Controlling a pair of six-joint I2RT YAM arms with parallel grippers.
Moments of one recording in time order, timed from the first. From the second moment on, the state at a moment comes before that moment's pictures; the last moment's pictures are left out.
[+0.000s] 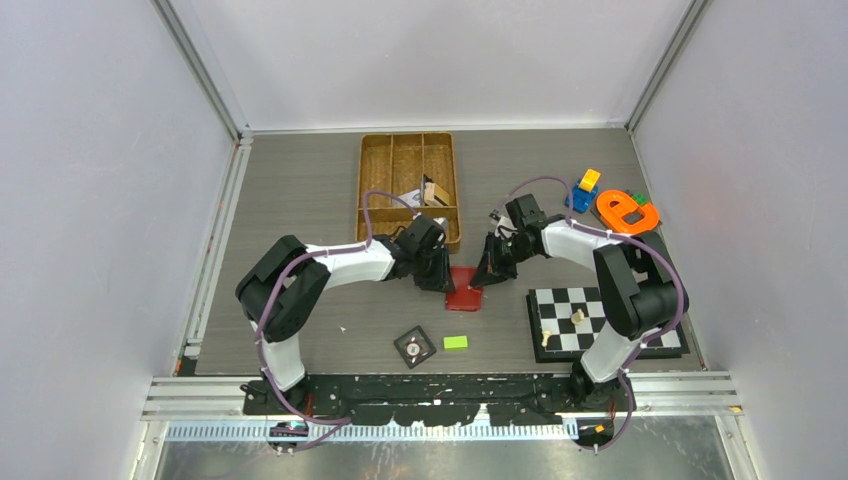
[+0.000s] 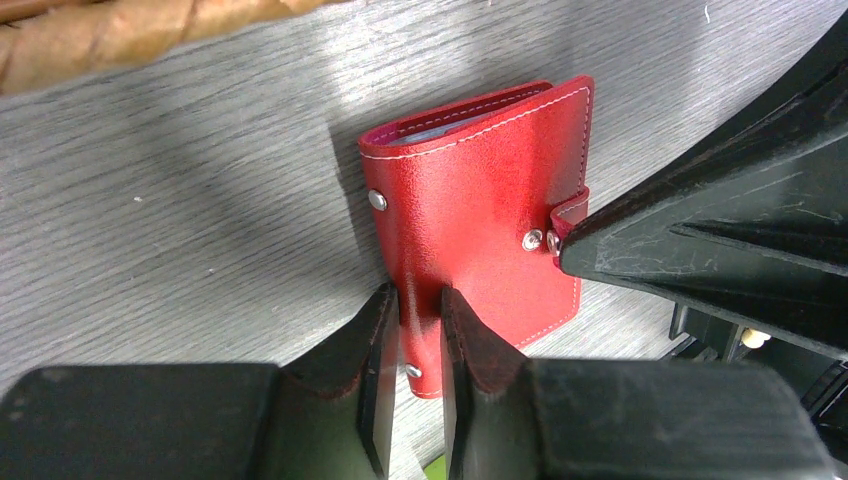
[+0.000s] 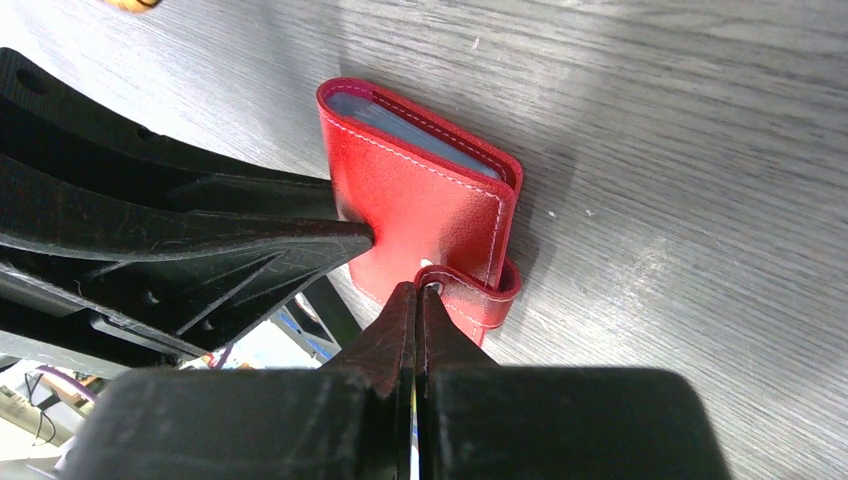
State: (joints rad) left arm -0.80 1.82 1.04 -0.18 0.20 -0.74; right arm 0.35 1.69 0.91 -0.41 -0.62 0.50
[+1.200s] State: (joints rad) left arm -0.80 1.82 1.05 -0.18 0.21 -0.74; right arm 0.36 1.73 0.92 -0.40 -0.65 0.51
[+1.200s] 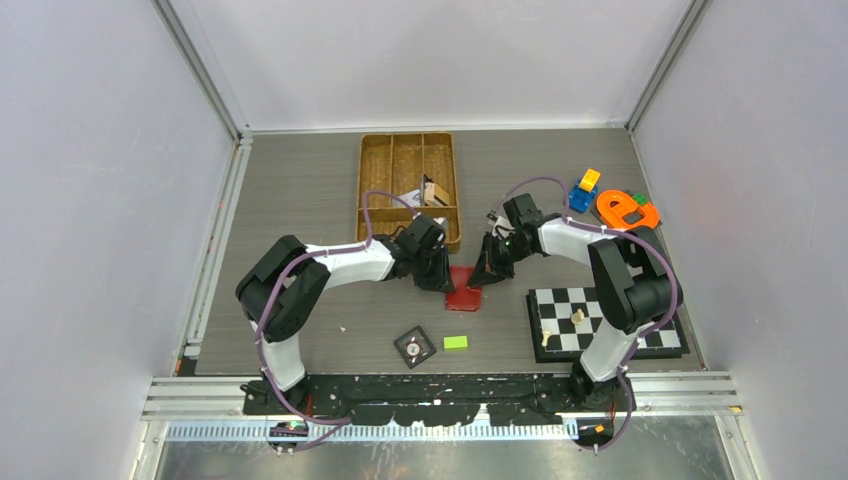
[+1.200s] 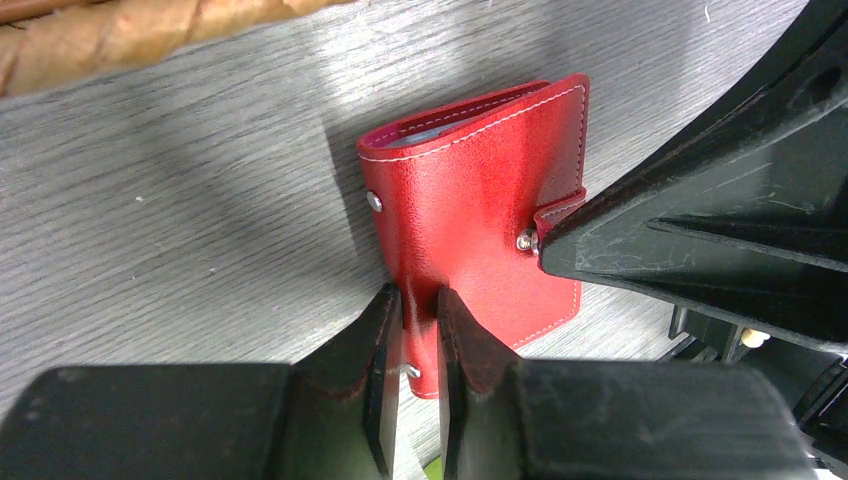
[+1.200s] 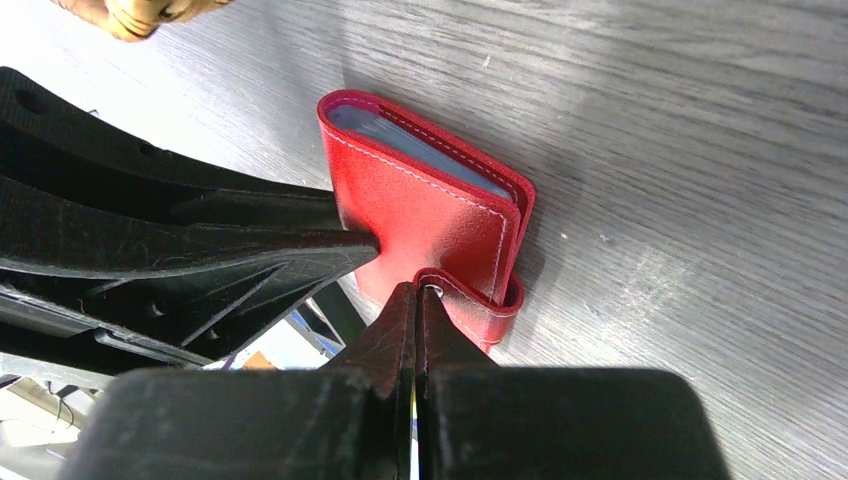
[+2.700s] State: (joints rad) left arm -0.80 1.82 1.05 -0.18 0.21 -0.74; right arm 0.44 1.76 1.01 -0.52 -0.47 0.56
